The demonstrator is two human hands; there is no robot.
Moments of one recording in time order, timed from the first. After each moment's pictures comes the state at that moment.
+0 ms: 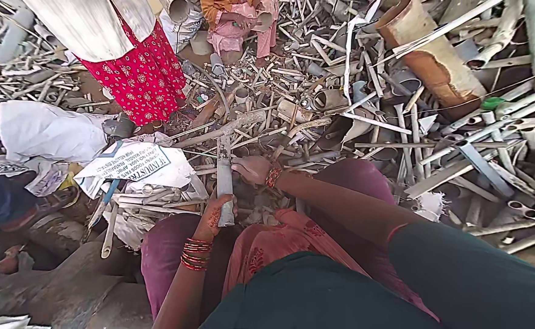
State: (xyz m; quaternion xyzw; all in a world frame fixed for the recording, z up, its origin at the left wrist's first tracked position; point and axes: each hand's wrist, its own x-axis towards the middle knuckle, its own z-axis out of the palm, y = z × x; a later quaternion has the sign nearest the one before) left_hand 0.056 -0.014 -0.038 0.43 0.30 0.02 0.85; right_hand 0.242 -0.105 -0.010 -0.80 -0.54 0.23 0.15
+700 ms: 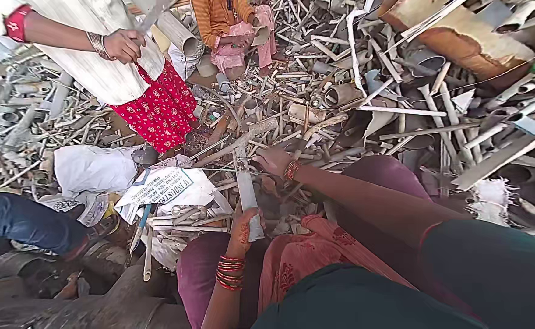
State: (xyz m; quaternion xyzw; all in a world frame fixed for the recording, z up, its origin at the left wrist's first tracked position) left_hand 0.060 -0.021 -0.034 0.43 0.27 0.06 0.86; right_hand 0.280 -0.093 -0.005 -0.86 -0.46 0.15 0.17
